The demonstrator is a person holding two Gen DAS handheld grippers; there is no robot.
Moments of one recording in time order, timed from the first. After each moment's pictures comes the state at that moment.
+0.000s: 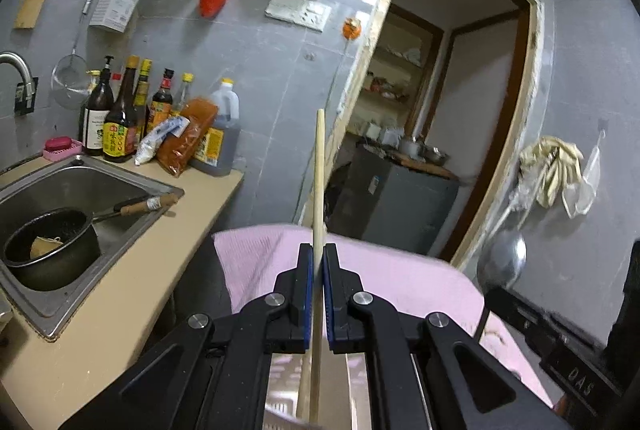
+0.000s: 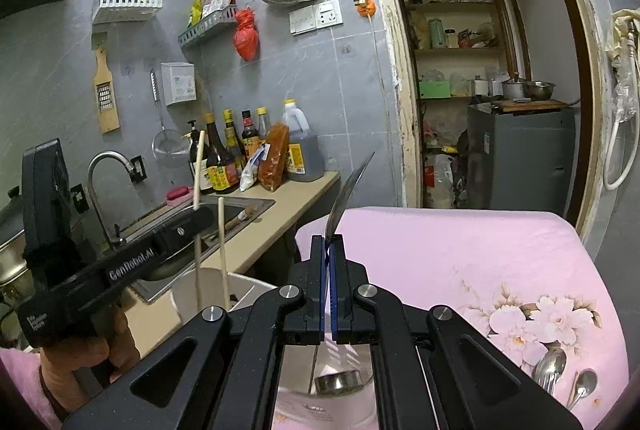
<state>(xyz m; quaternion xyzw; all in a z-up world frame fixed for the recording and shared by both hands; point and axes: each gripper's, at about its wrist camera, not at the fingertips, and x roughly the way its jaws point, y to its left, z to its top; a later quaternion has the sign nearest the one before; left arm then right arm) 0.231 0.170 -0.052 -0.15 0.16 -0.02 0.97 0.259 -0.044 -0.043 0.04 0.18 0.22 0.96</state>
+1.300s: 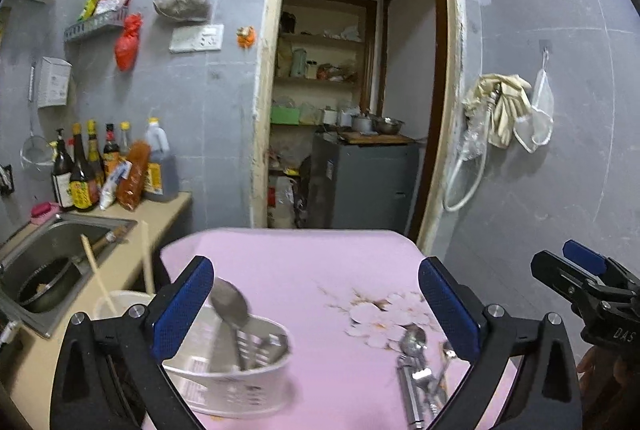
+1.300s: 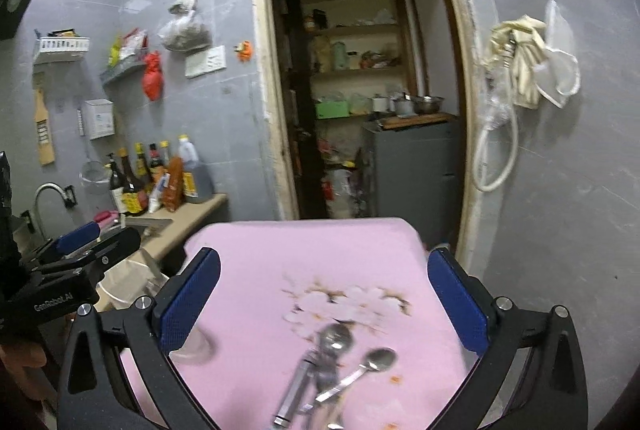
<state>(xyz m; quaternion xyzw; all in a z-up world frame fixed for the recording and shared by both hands) 0.182 -0.015 -0.004 -0.04 0.16 -0.05 0.98 0.184 -0.255 -0.009 0.06 0.17 0.05 0.98</state>
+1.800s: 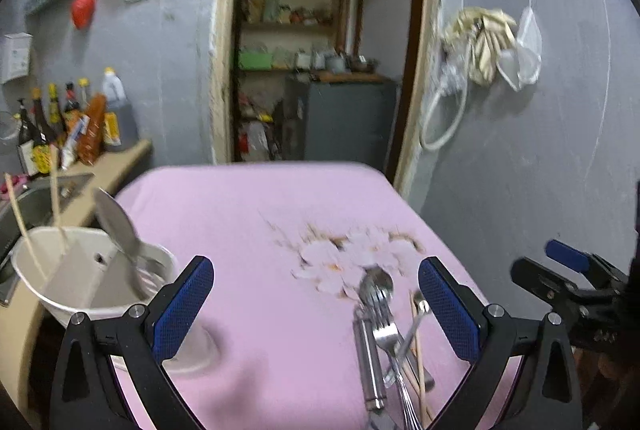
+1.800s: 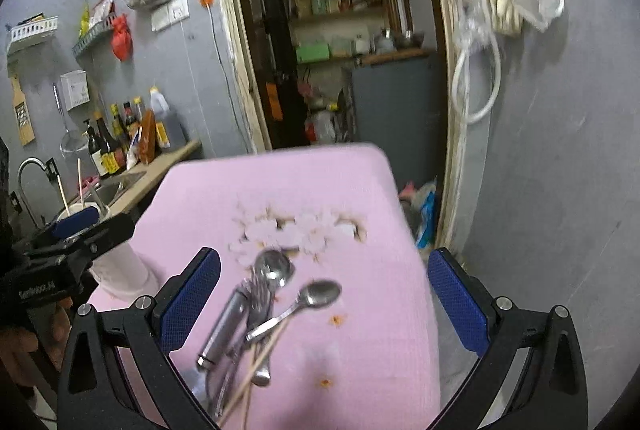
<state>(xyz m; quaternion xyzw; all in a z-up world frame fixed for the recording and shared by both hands) 0.211 -0.079 -0.066 -0.01 0.27 -0.09 0.96 0.215 -0.317 -0.091 0.08 0.27 0.06 0.96</state>
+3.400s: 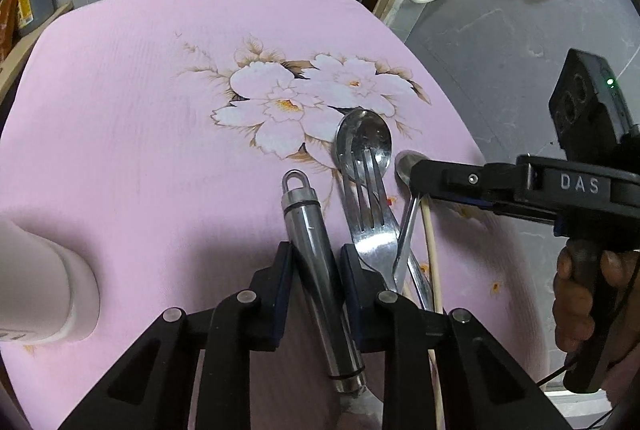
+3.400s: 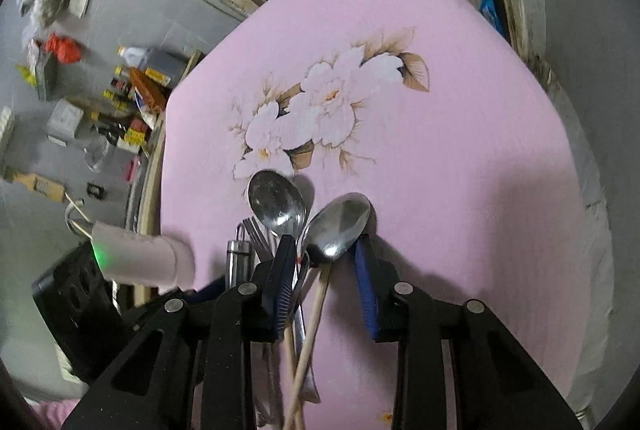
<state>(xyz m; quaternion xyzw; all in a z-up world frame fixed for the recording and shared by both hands) 0.283 -0.104 -0.168 -0.04 0.52 -0.17 0.83 0.332 -0.275 -0.245 0.30 0.53 0.17 0.78</state>
